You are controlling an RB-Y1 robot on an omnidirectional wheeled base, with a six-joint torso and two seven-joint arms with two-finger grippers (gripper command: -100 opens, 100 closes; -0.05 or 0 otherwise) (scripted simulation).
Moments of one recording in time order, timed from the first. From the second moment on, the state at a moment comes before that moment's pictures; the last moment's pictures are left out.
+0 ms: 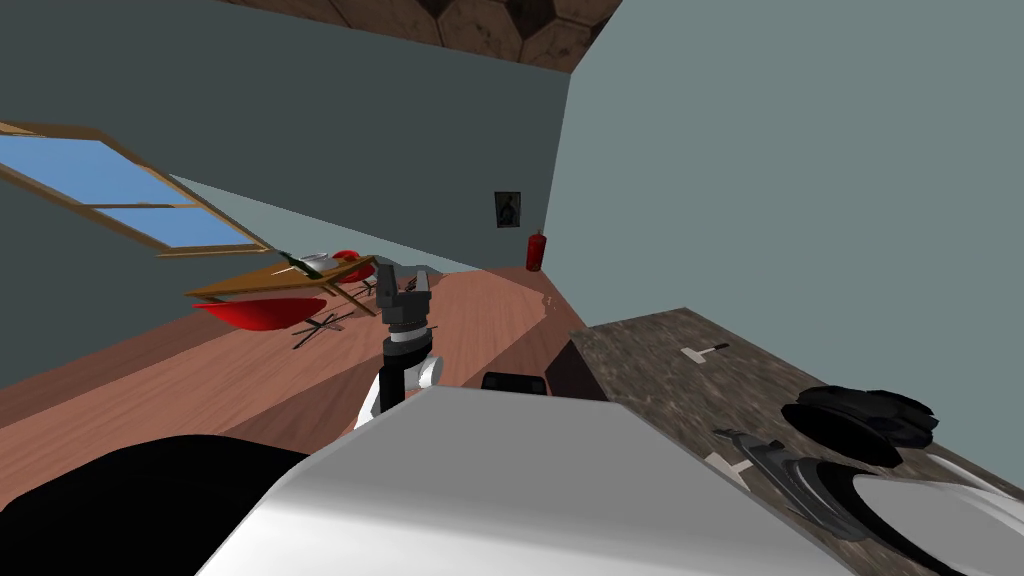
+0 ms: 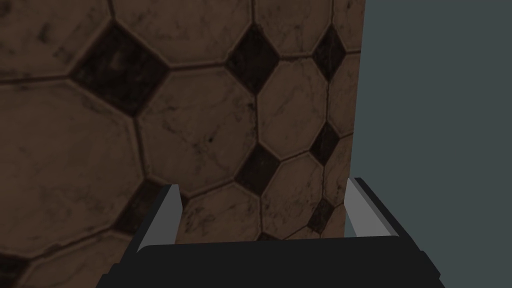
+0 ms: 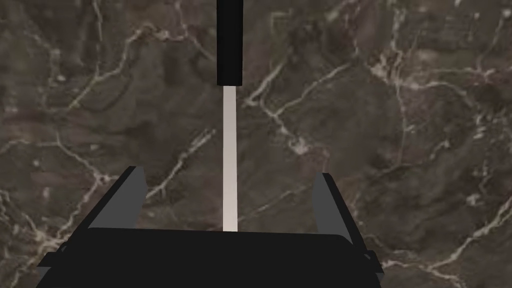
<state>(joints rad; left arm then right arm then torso) 0.53 0.03 0.06 -2.35 -0.04 -0.64 0.02 1.75 -2.10 -0.11 -1.64 1.12 0.17 0.51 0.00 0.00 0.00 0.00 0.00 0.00</state>
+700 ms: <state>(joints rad) 0.53 0.03 0.06 -2.35 -0.04 -0.64 0.02 1.82 -2.14 -0.12 -1.65 1.12 0.23 0.49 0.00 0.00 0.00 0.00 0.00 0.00</state>
